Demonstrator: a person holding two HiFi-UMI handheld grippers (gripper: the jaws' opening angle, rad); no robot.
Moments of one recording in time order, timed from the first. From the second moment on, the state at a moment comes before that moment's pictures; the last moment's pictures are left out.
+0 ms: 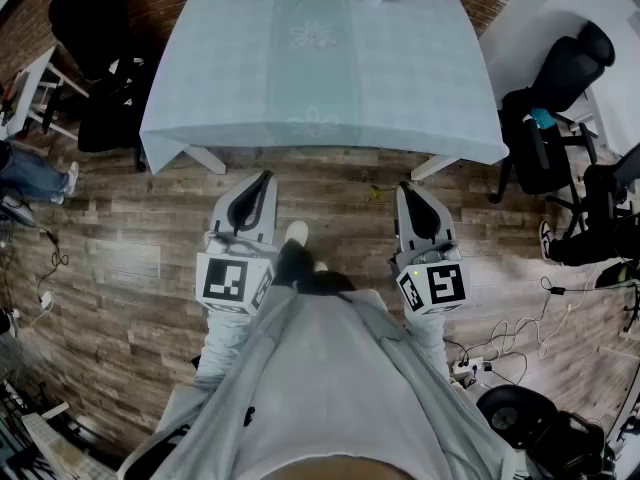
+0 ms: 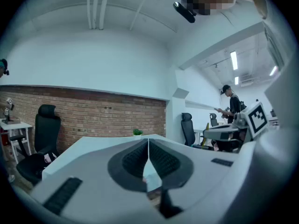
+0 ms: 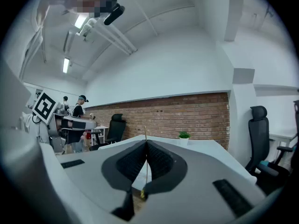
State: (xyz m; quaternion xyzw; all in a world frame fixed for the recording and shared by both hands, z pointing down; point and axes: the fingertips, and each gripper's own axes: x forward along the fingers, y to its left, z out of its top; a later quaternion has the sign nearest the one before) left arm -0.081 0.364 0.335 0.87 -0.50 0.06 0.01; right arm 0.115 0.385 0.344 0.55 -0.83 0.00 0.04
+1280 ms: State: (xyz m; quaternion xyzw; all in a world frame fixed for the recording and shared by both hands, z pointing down) left arm -0.080 0.208 0.343 0.88 -0.48 0.06 0.02; right arm 0.120 0.240 0.344 0.57 -0.82 0.03 0.03
